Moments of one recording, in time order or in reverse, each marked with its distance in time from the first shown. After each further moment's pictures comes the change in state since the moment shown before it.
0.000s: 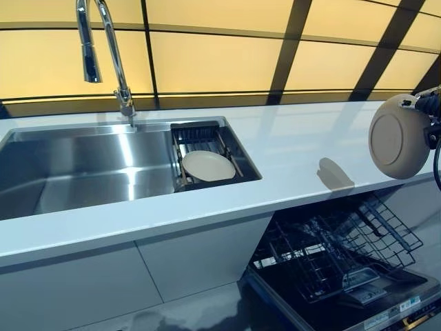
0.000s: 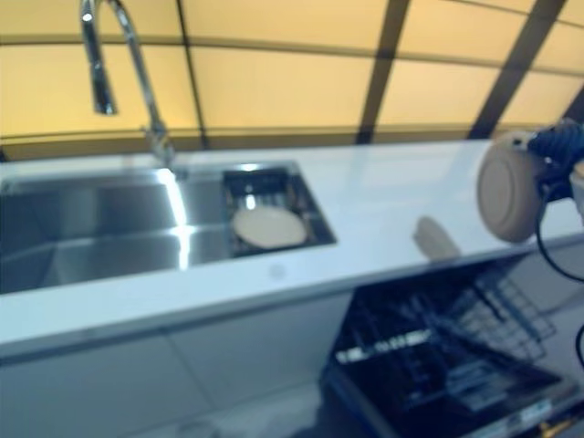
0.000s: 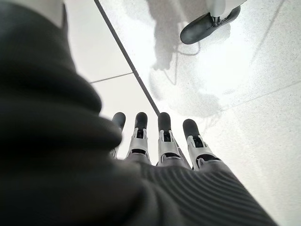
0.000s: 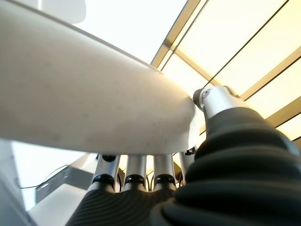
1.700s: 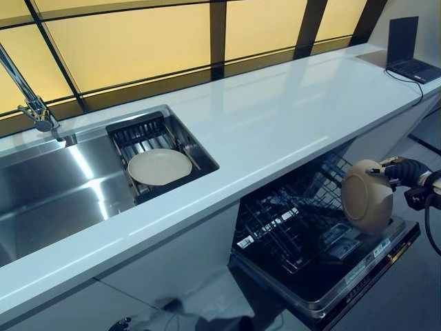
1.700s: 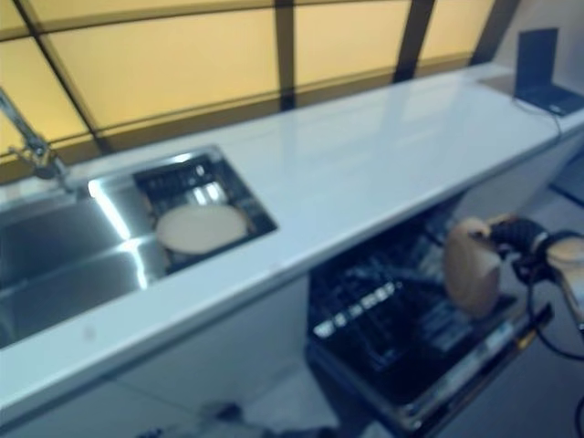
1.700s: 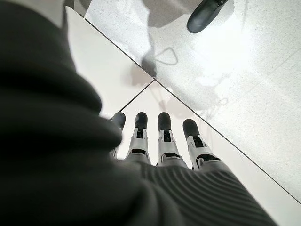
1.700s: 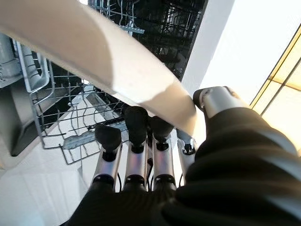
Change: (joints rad) left arm -0.092 -0.003 -0.017 0.050 0.040 -0.044 -0.026; right arm 0.499 0.057 -0.263 -0.246 -0.095 -0.017 0.253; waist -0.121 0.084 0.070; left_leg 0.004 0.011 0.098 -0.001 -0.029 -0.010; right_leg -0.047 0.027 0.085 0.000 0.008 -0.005
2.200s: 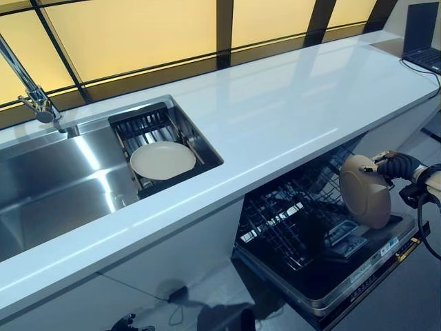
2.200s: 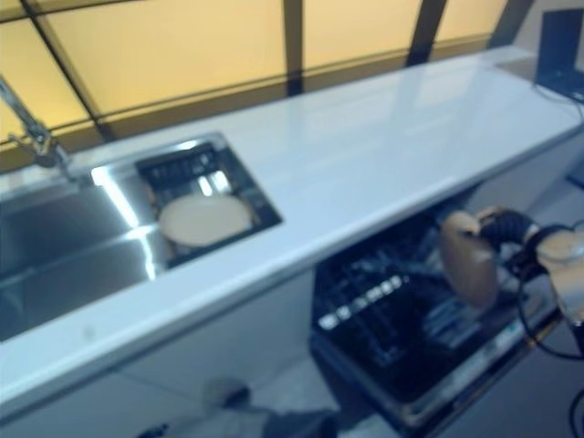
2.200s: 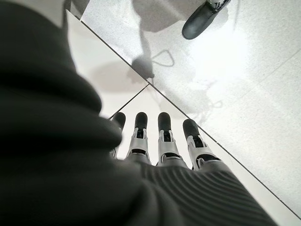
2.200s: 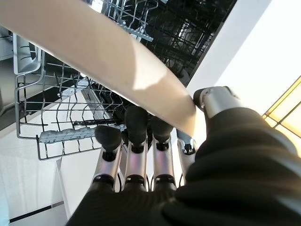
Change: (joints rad) left arm -0.007 -0.018 0.001 -0.001 0.000 -0.006 0.000; right arm 0.000 0.025 0.006 -0.040 -0.186 -0.089 0.046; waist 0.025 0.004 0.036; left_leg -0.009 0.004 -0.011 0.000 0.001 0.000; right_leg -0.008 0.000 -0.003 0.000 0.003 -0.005
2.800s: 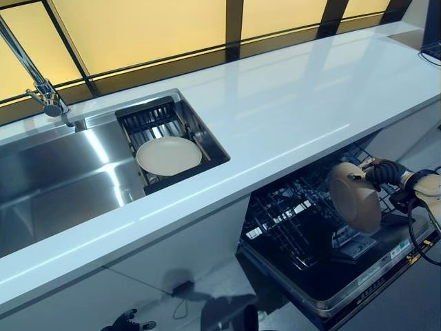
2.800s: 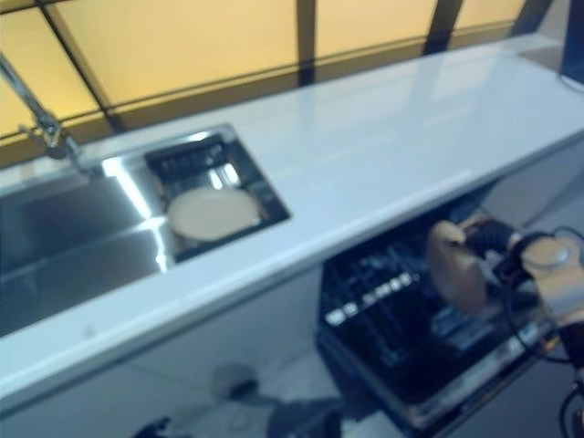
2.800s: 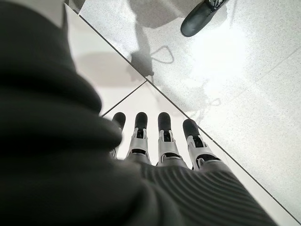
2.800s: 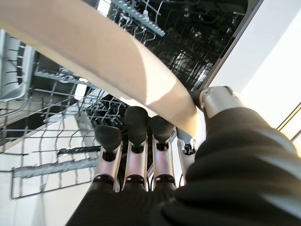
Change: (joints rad) left arm -0.016 0.001 0.000 -0.023 0.000 0.000 0.001; right arm 0.000 0.042 0.042 0.027 -0.009 -0.061 0.031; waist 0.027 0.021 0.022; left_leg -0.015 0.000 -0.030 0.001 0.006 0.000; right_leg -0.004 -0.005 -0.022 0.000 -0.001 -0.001
